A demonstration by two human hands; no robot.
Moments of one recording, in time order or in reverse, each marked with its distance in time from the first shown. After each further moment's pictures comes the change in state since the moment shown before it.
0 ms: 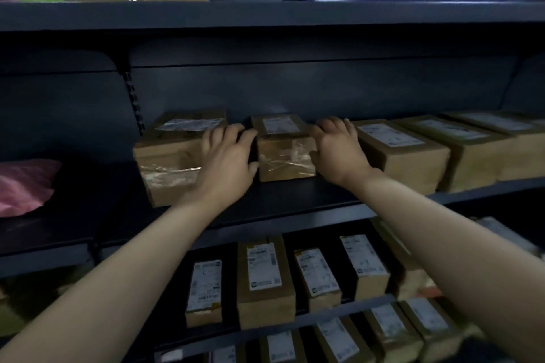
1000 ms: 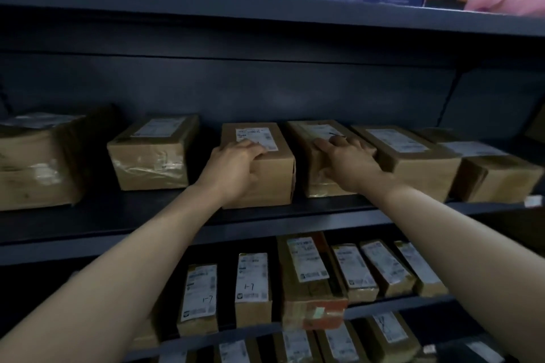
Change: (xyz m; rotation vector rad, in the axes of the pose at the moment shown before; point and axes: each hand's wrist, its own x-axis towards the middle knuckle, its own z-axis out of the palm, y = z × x) left_hand 0.104 0.246 0.091 -0.161 -0.289 -0.016; right_hand -0.024 0.303 -0.014 -0.159 -0.380 0.039
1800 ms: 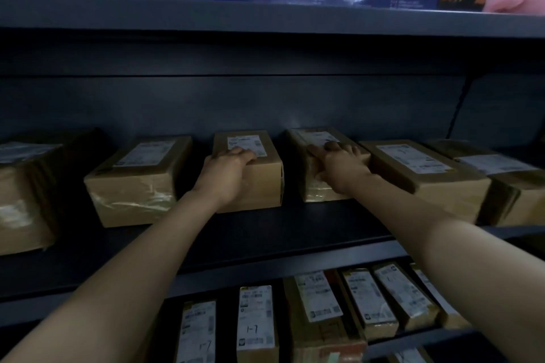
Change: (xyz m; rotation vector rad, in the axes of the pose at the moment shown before) left_hand 0.067 -0.037 0.017 0.050 -0.037 -0.068; right_hand 0.076 0.004 0.016 0.027 -0.039 0.039
